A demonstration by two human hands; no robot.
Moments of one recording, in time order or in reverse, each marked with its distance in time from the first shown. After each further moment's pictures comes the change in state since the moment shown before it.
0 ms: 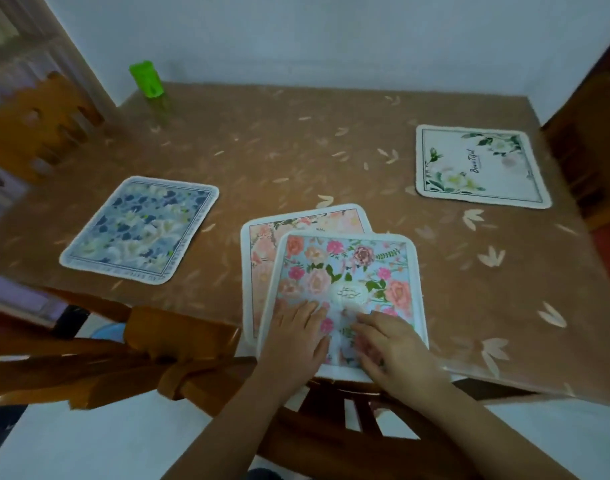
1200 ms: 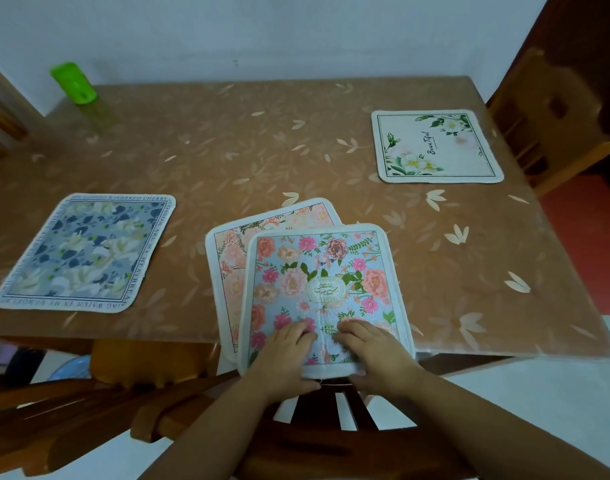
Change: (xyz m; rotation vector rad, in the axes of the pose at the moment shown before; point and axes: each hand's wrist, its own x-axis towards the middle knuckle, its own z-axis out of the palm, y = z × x) left_hand 0.013 -0.032 0.050 0.024 -0.424 0.146; right_hand -0.003 0.037 0.056 -0.031 -0.326 0.112
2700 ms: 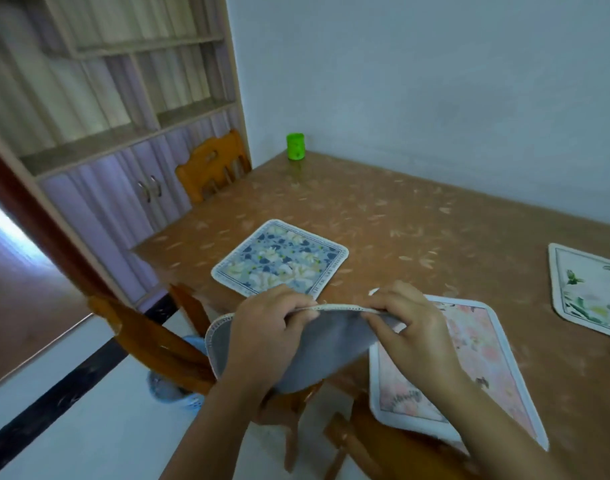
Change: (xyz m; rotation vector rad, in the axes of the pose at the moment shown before) left_hand -0.235 -0.087 -0.188 -0.323 1.123 -0.390; right_hand 0.096 -0.277 -0.147 0.321 0.683 -0.473
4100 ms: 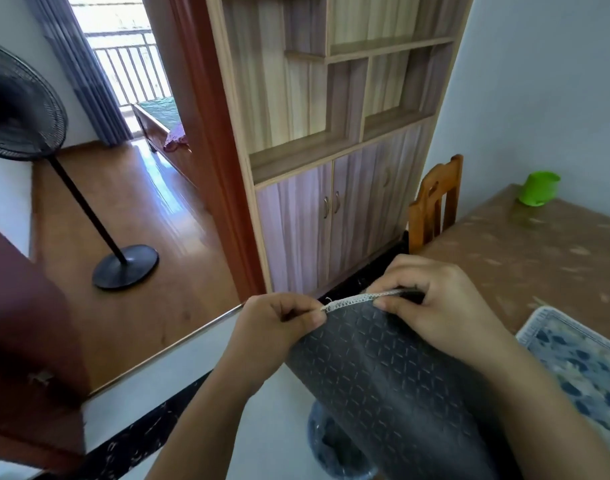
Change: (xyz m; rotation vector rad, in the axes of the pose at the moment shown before) left_hand 0.081 -0.416 -0.359 -0.364 0.083 -0.572; right_hand 0.298 -0.272 0.424 0.243 -0.528 -0.206
